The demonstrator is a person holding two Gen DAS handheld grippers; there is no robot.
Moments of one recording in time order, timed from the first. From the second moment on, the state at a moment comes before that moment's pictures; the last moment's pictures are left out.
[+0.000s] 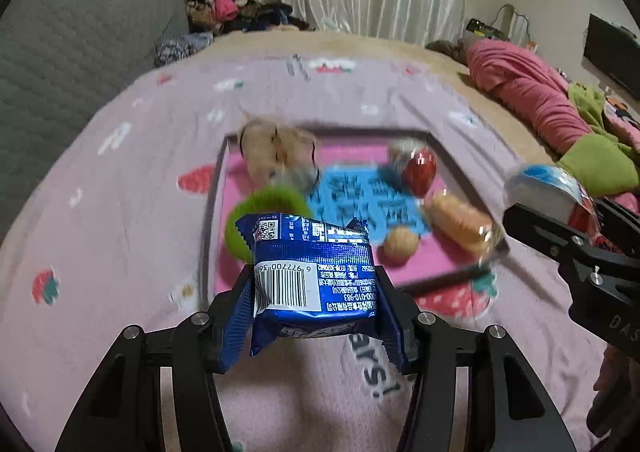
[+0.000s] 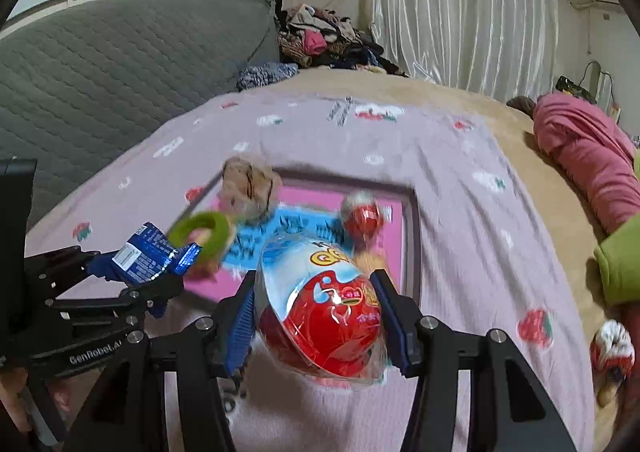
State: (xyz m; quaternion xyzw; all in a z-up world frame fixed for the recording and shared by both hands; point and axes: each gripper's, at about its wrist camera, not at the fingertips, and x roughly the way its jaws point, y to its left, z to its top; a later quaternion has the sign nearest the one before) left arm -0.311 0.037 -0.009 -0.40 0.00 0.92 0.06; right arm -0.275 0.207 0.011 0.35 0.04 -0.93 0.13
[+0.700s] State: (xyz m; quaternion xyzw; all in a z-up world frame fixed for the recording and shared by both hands) left arm -0.408 0.045 -0.021 -0.36 0.00 0.93 0.07; right arm -0.357 0.199 -0.006 0.32 0.03 -0.94 0.14
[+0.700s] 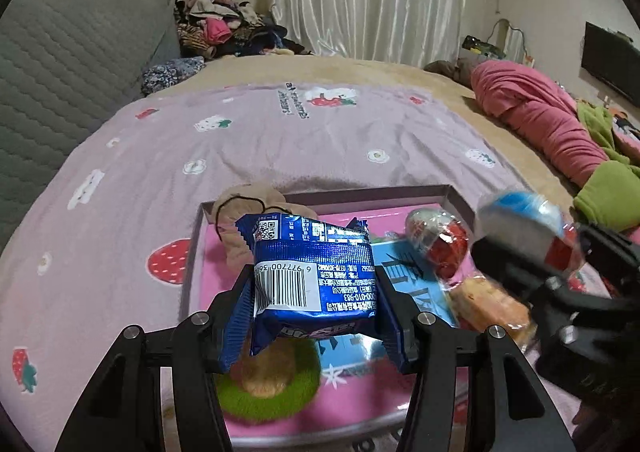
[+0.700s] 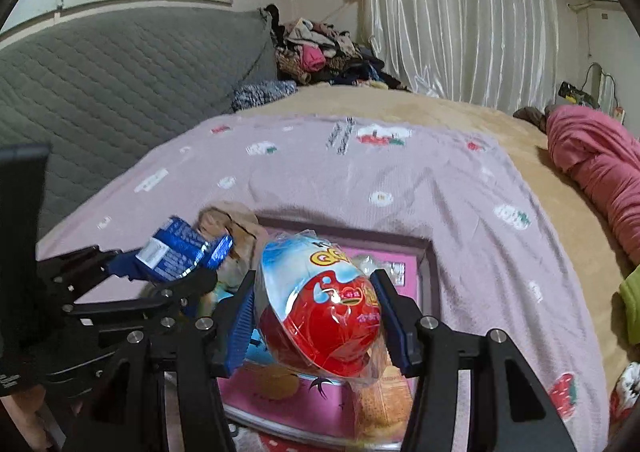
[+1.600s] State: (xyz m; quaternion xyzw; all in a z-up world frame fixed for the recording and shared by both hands) left arm -0.431 0.056 -0.074 -0.37 0.04 0.93 0.05; right arm -0.389 0.204 -0.075 0.39 0.06 -0.91 0.10
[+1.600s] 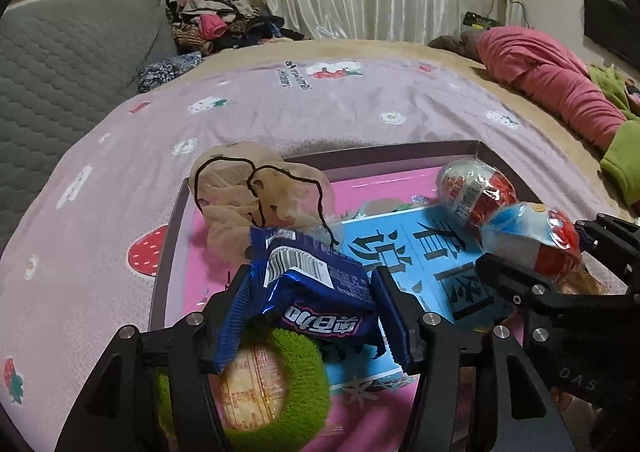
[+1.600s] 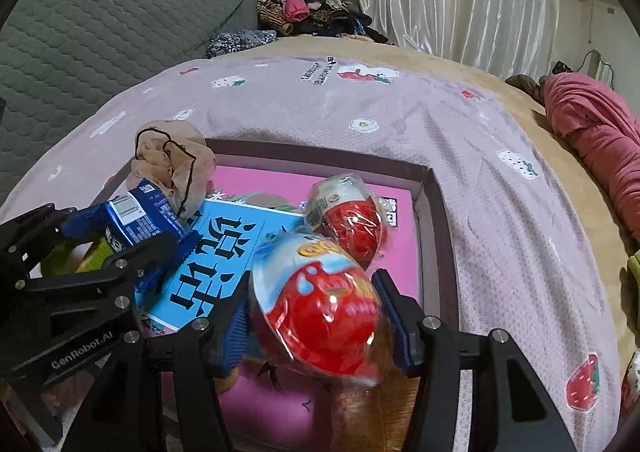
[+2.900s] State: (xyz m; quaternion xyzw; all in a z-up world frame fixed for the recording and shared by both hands) left arm -0.324 0.014 0.039 -0.31 0.00 0.95 0.02; right arm -0.294 0.207 0.044 0.29 0.04 -0.95 0.08
